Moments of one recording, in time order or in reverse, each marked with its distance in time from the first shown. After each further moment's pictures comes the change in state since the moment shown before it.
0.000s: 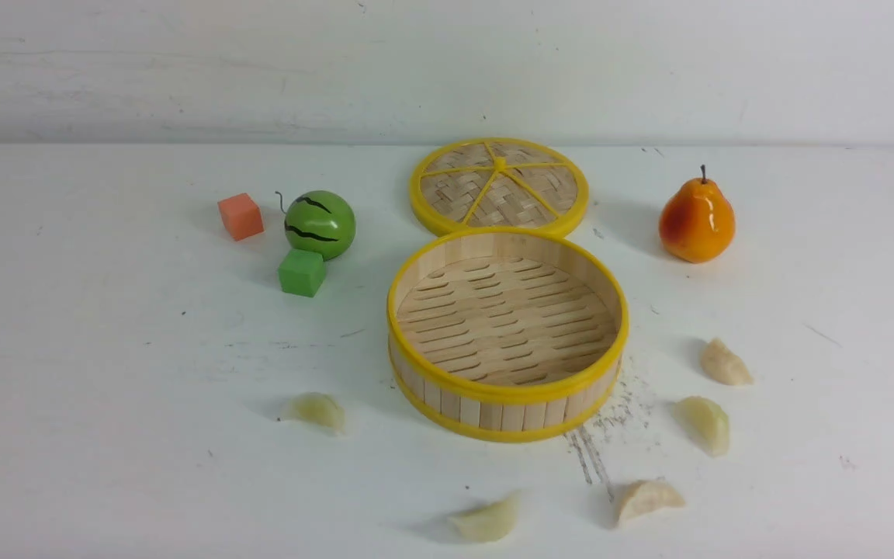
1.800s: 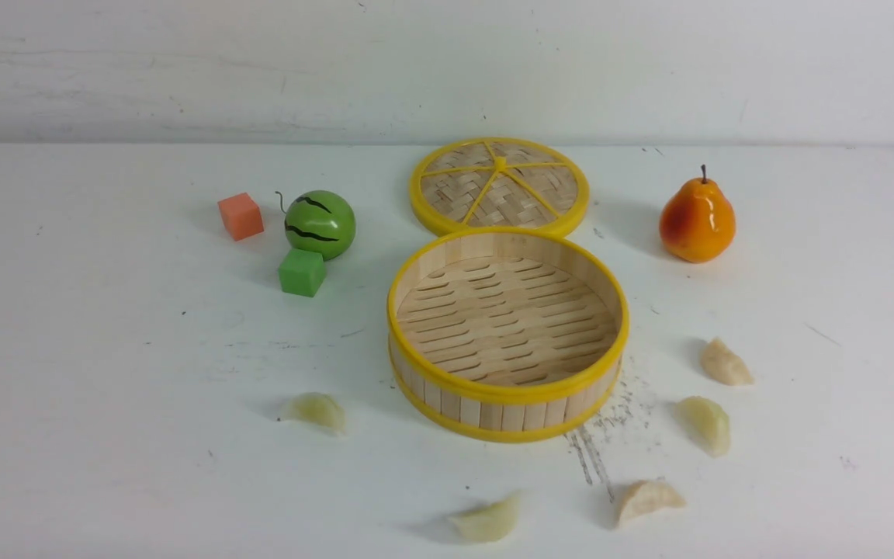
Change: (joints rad) right arm 0.000 0.000 0.000 0.000 0.000 0.000; left arm 0.000 0.000 0.000 0.000 0.011 0.000
